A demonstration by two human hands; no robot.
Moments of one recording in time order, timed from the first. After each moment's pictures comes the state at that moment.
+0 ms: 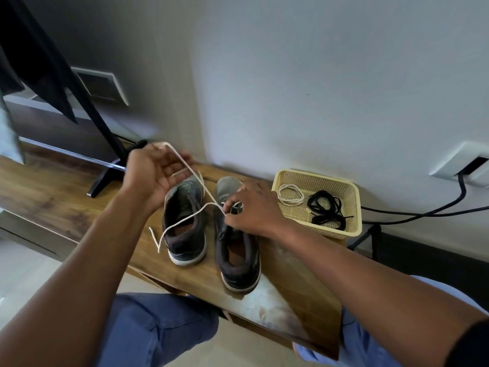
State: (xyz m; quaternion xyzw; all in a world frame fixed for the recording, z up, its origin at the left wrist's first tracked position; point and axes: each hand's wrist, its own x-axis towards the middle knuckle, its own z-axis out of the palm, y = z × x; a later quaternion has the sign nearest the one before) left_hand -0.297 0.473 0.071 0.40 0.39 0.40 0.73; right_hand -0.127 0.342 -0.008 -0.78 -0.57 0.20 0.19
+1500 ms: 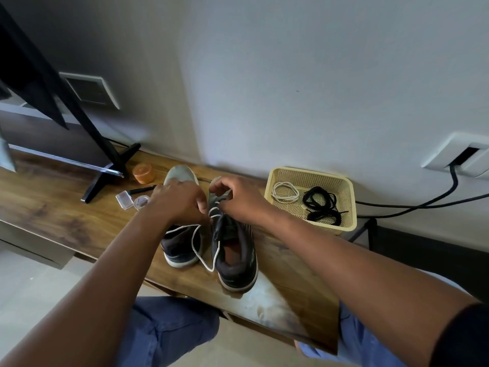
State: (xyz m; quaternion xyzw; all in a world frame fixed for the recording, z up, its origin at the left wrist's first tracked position) left_hand -0.285 0.460 0.041 0.93 0.36 -0.10 0.07; right_hand -0.132 0.365 0.004 -0.71 -0.53 0.30 0.35
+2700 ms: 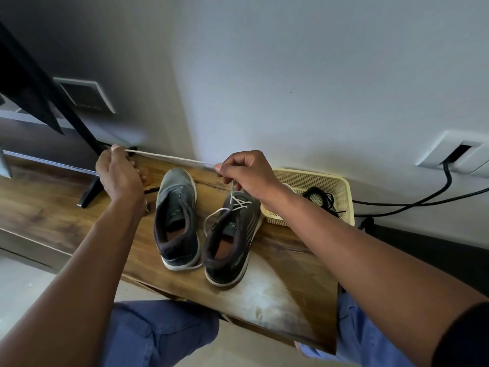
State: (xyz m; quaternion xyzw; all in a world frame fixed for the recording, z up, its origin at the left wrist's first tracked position) left_hand -0.295 0.493 0.058 0.41 0.52 0.57 0.49; right_hand -0.102 0.359 0.046 -0.66 -0.41 0.34 0.53
